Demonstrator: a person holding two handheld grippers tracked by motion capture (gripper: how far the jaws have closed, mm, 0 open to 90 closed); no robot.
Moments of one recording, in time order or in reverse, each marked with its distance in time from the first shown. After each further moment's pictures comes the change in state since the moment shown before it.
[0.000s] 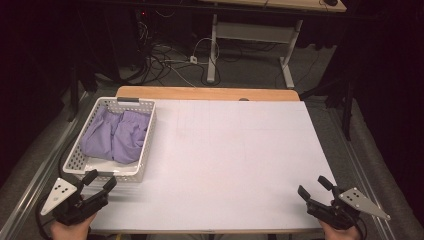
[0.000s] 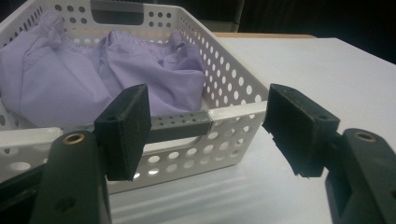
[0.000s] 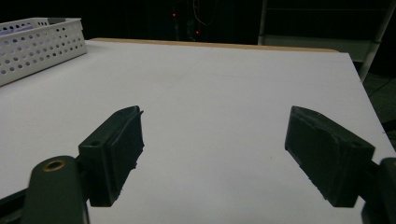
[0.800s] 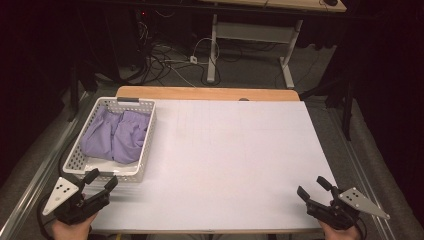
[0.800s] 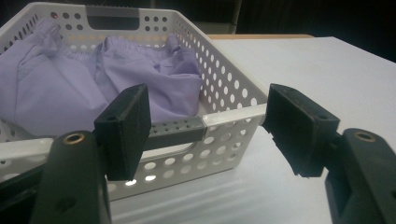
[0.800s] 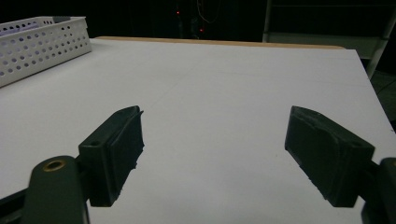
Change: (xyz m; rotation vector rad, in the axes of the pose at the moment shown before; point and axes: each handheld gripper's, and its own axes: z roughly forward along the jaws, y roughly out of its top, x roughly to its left) left arm -0.003 -0.001 0.002 -0.002 -0.018 0.018; right arm 0.000 -0.001 0.000 0.009 0.019 0.007
